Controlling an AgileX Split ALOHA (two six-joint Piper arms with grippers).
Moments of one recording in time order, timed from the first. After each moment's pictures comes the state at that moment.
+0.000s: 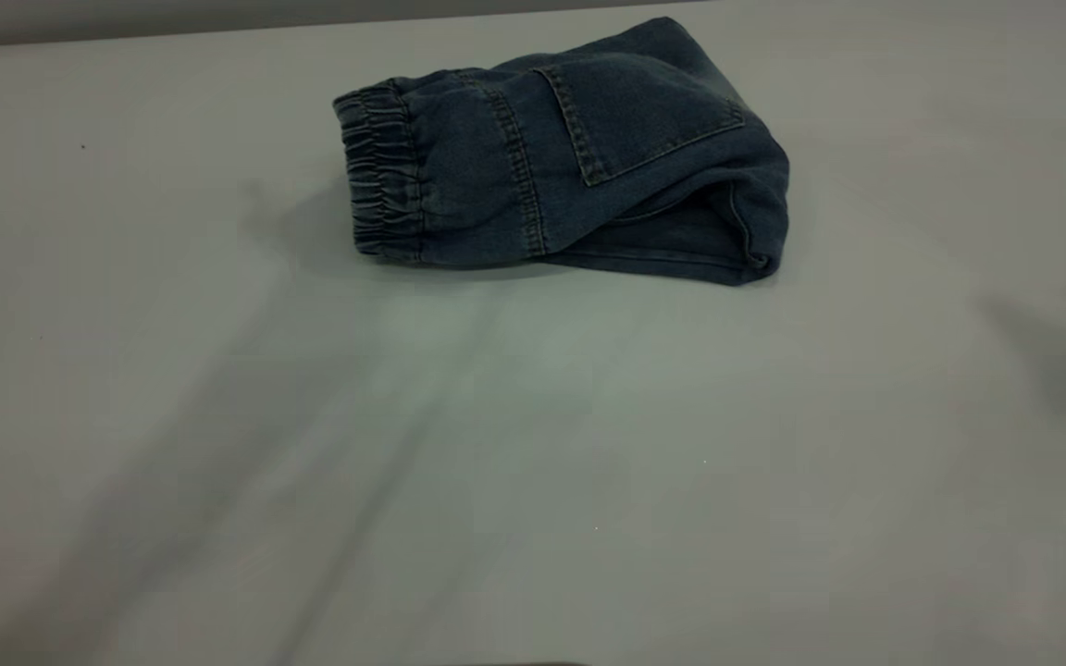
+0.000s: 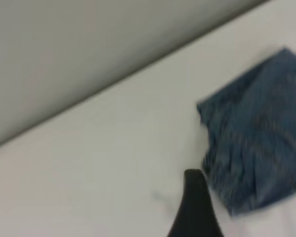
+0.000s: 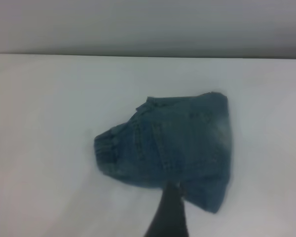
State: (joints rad) left arm -0.51 1.75 -2.06 0.21 1.17 0.01; right arm -0.14 1.27 -1.62 0.61 1.26 -0.23
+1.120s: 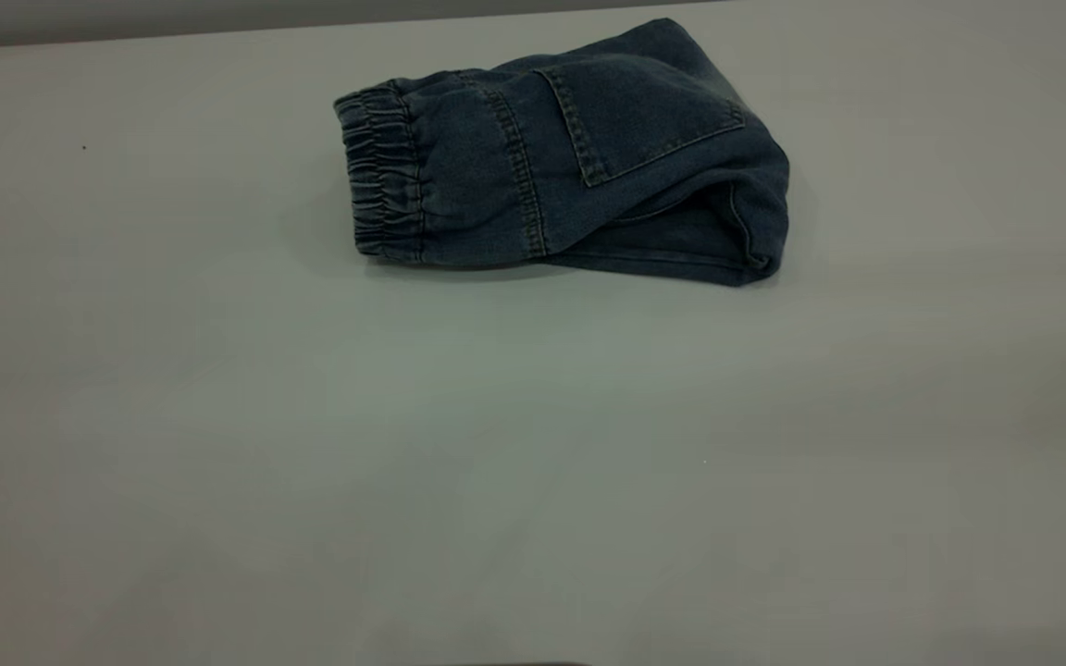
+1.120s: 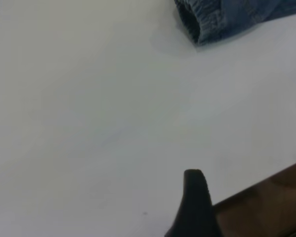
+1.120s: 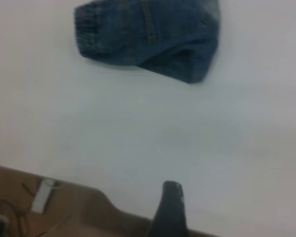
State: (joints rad) left arm -0.51 0.48 -0.88 0.14 1.17 -0.03; right arm -0.06 0.24 -0.70 0.43 1.27 -0.19
